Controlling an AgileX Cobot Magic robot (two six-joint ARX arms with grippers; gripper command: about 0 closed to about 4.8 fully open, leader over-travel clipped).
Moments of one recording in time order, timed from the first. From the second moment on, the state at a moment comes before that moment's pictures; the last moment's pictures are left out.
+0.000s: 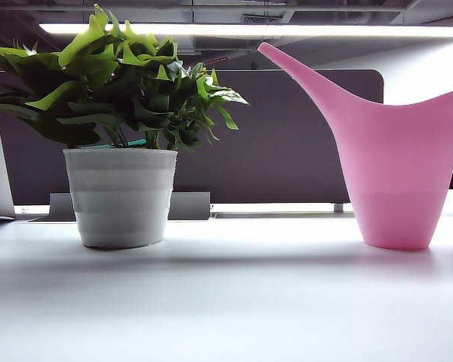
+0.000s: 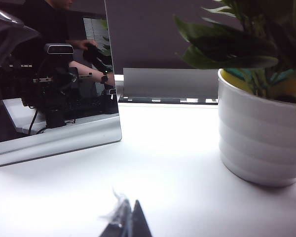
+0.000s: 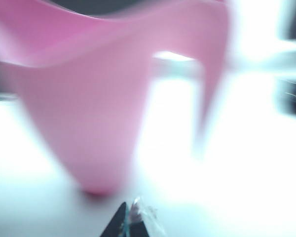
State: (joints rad) left arm 0.09 0.00 0.01 -0.02 0.02 0.02; right arm 0.02 0.67 0.14 0.40 -0.02 0.10
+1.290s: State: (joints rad) left arm 0.09 0.00 0.01 -0.02 0.02 0.02; right arm -0.01 0.00 0.01 -0.09 0.06 0.05
